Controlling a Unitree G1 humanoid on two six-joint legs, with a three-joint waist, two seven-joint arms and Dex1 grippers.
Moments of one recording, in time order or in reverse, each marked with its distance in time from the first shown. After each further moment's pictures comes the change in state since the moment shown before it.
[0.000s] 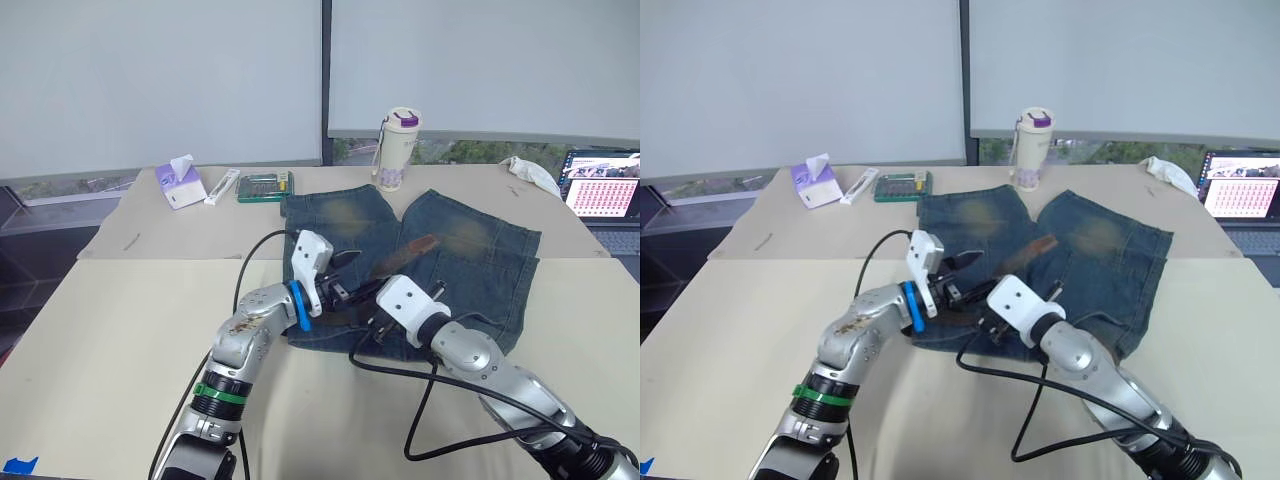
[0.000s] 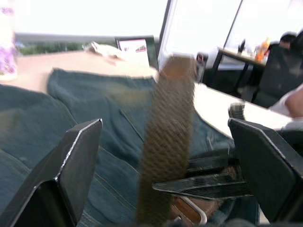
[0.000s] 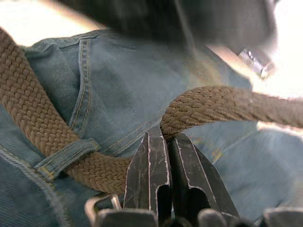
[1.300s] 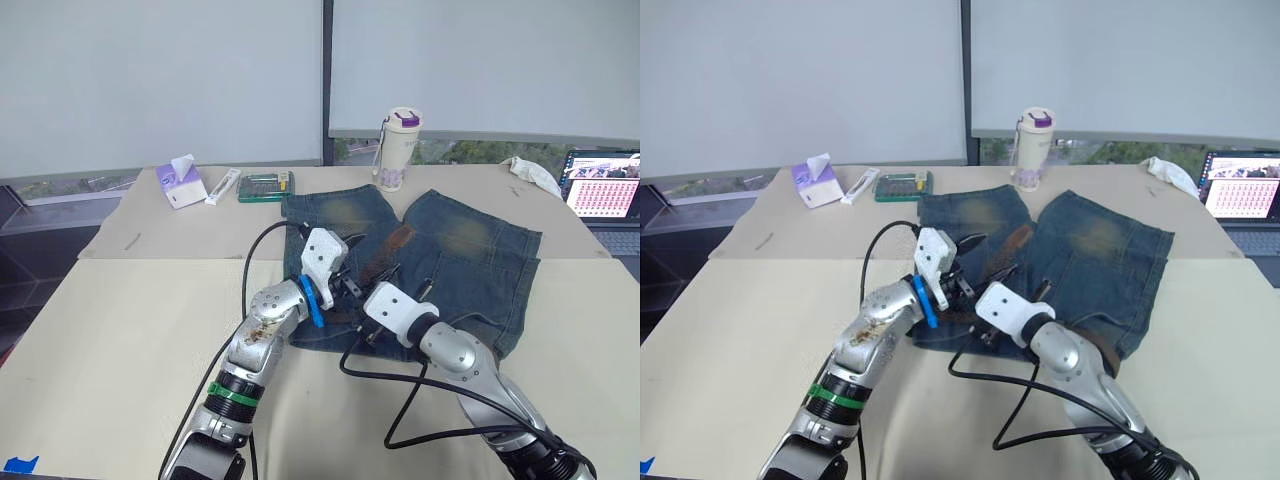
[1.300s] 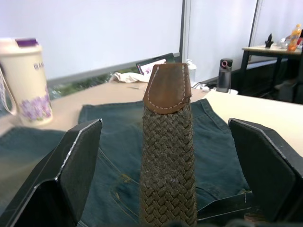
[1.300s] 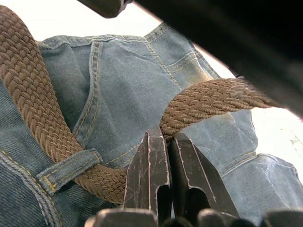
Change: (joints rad) left arm -0.004 -0.045 -0.062 0.036 0.203 -0.315 0.085; right arm 0.057 0.206 -0.093 0.080 -0.296 -0.096 0.205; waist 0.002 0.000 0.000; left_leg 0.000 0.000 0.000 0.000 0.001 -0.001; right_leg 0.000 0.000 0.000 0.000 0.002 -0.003
